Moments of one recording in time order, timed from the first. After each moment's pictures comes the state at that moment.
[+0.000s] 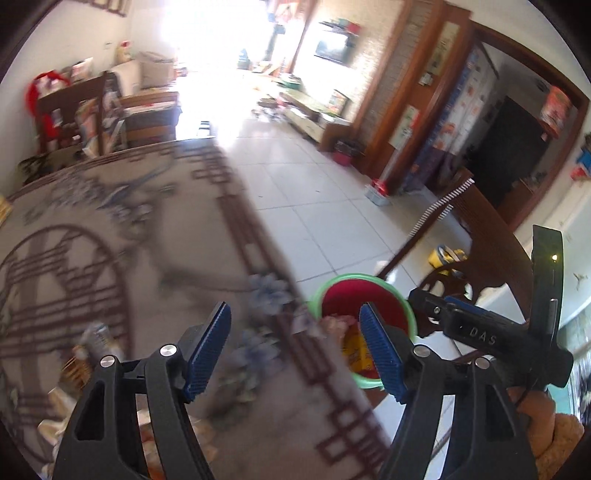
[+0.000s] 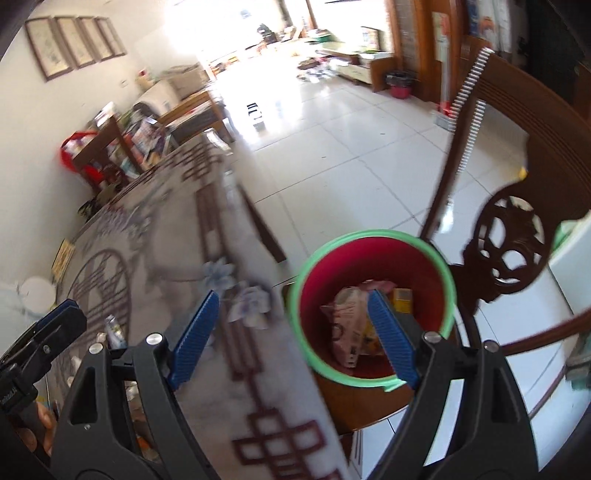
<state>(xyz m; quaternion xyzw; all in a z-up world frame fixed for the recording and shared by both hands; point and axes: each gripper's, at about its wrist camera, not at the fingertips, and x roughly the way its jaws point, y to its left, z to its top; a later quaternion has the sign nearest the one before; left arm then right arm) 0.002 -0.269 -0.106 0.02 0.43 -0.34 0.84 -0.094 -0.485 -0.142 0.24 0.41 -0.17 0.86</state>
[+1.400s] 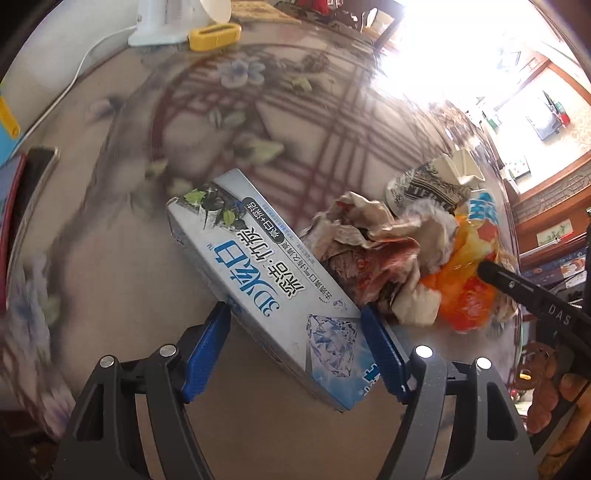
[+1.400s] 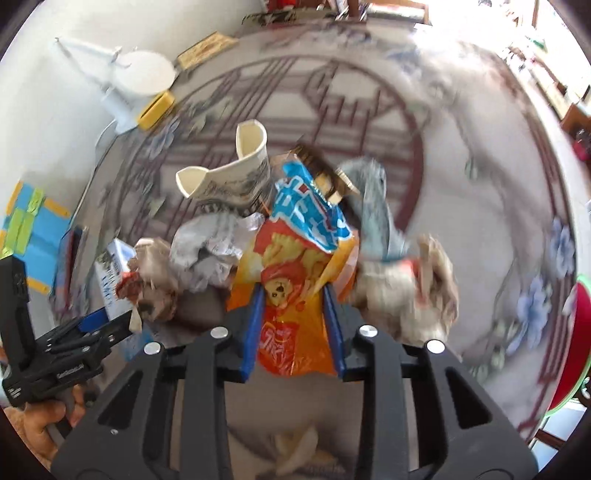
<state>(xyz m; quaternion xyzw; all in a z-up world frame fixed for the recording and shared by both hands) -0.012 0.072 -0.245 -0.16 0.57 -0.02 0.81 0.041 -0.172 -0.207 0.06 0.56 0.12 0.82</state>
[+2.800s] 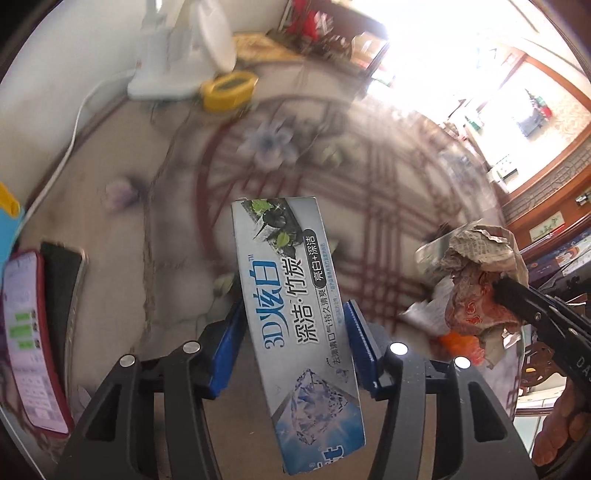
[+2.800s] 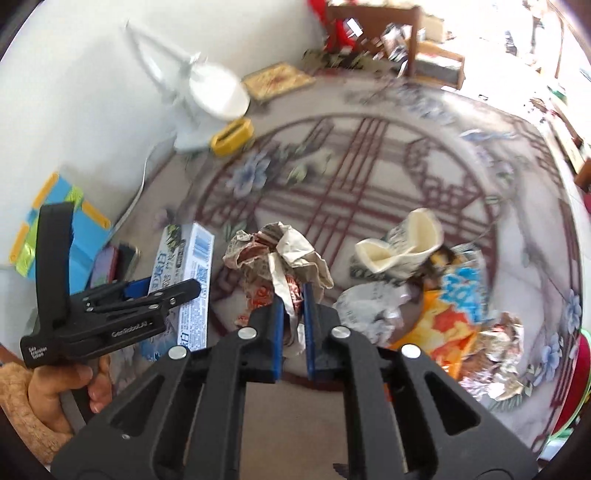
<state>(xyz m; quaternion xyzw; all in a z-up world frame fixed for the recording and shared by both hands) 0.032 0.146 -0.199 -0.13 0.53 -0.06 0.84 0.037 -0.062 -0.148 0.03 0.49 0.17 0.86</state>
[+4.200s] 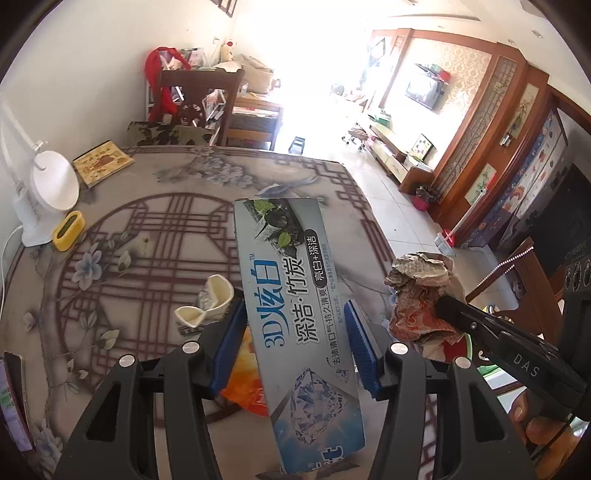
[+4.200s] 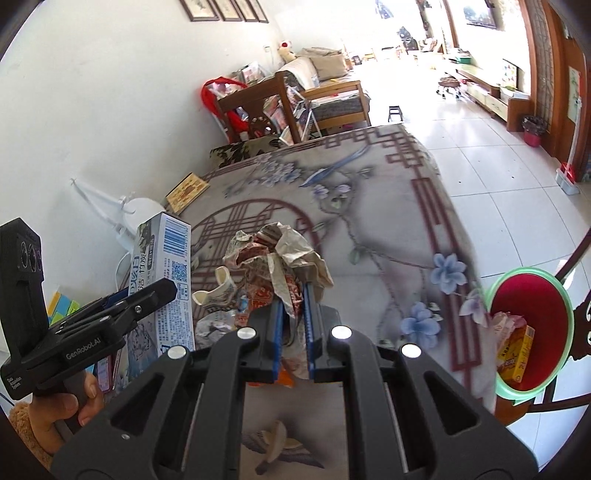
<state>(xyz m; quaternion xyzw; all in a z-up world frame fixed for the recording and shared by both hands) 0.011 -0.086 -0.086 -0.04 0.42 -0.20 0.88 -0.042 -0.291 -0.090 0.18 0.38 0.05 0.90</state>
